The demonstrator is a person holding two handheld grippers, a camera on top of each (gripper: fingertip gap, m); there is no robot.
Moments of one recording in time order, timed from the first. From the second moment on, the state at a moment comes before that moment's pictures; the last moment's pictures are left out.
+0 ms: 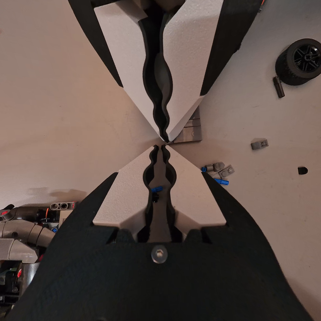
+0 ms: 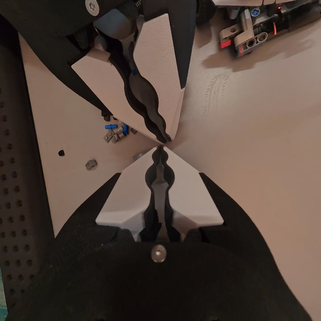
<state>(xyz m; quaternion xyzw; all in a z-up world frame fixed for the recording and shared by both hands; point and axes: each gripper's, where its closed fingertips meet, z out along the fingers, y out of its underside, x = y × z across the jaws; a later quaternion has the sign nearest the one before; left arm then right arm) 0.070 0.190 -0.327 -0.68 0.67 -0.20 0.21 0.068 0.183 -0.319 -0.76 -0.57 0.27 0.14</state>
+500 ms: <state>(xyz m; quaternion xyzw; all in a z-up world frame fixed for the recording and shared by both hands) 0.074 0.181 -0.314 -0.68 0.66 -0.25 0.21 0.069 0.182 -0.320 -0.76 -0.58 0.26 0.14</state>
